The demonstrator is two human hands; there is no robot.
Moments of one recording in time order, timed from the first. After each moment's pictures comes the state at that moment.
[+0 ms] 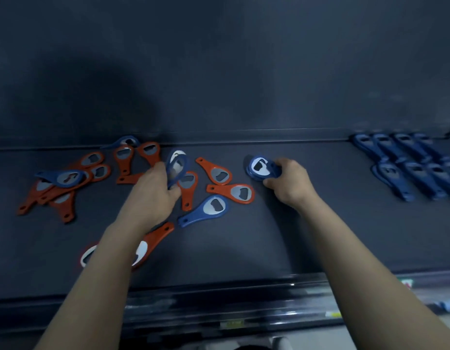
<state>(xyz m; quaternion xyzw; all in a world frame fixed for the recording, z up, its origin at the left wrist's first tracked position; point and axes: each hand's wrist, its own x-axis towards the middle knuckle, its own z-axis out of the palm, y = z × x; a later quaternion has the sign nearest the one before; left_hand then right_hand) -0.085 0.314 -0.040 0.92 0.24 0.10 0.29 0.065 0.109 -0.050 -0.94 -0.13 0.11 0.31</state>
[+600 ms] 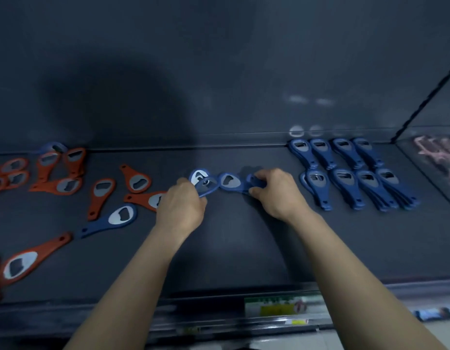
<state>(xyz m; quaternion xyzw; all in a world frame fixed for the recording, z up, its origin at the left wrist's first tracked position) 0.024 0.128 -0.053 0.92 0.34 0.03 0.20 0.127 -0.020 -0.047 -0.93 -0.24 0.10 0.27</state>
